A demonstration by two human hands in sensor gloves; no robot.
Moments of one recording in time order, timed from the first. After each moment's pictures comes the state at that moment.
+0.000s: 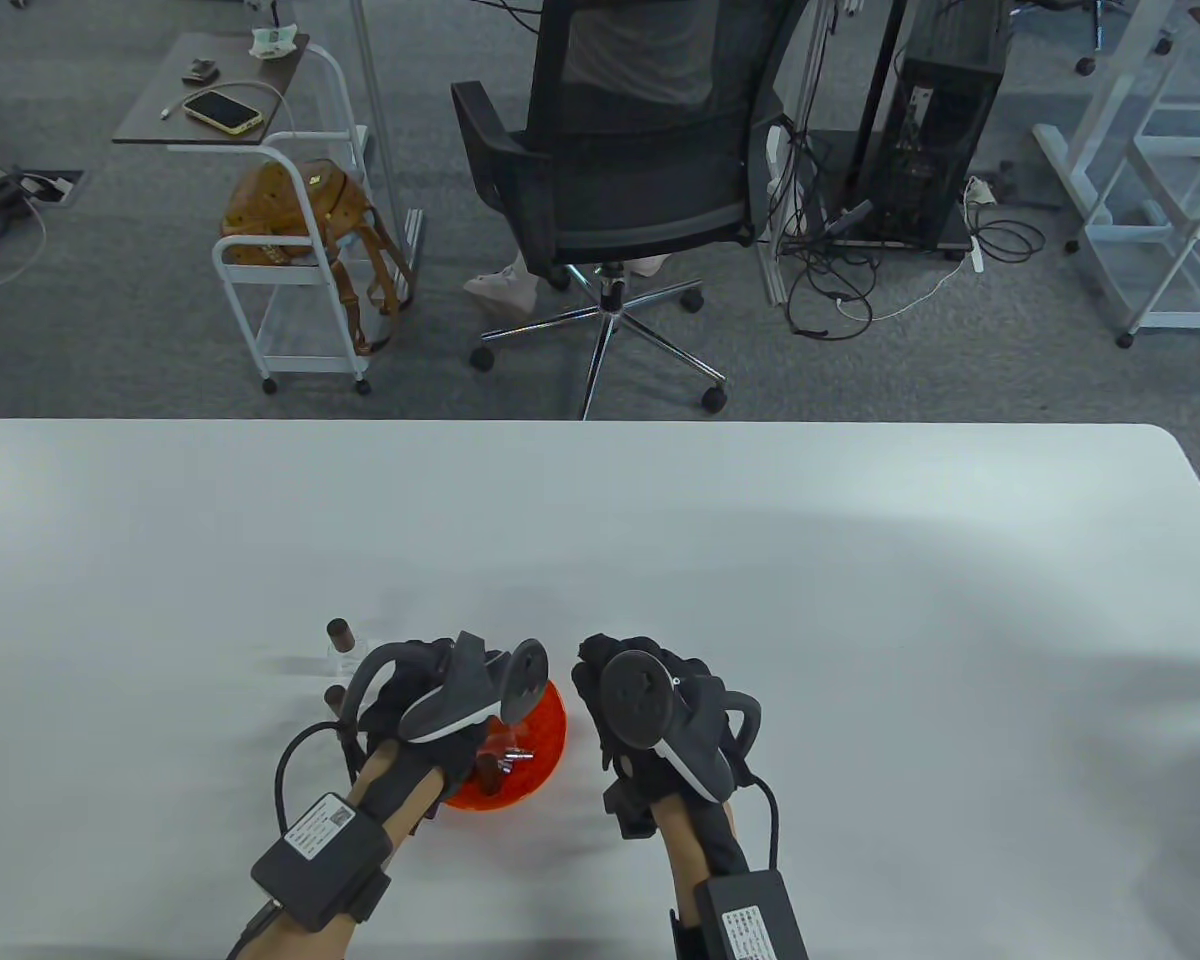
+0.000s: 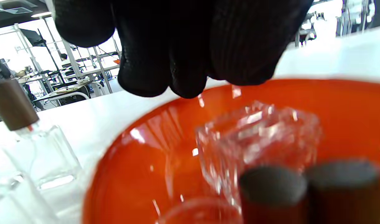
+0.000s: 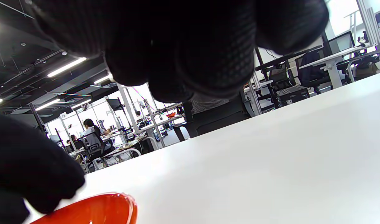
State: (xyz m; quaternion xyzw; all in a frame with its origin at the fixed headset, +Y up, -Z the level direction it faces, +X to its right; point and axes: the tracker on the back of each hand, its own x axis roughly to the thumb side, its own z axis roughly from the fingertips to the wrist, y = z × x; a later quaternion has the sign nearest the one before) left_hand -0.151 -0.688 -0.339 -0.05 -0.11 -0.08 0.99; right_hand 0.033 -0.688 -0.314 0.04 -0.11 0.97 0.19
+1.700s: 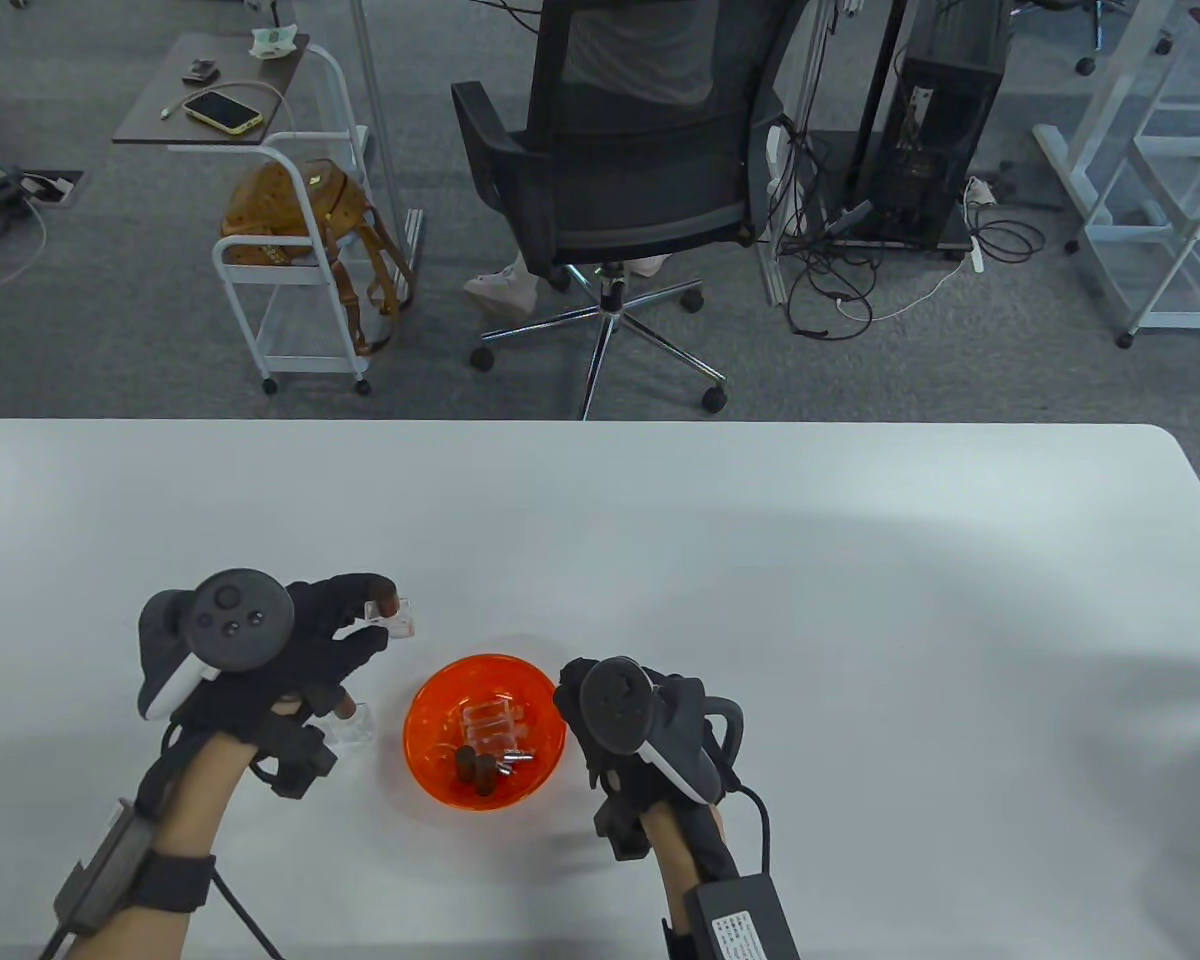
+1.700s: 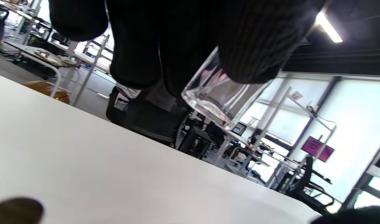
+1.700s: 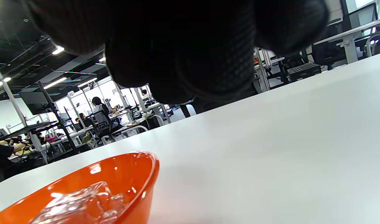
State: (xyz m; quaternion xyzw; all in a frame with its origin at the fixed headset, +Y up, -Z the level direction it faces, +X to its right) left_hand -0.277 -0.631 -0.325 0.04 -0.15 0.25 0.96; right_hand 0.019 -0.694 -0.308 0.07 -0.06 0.98 0.18
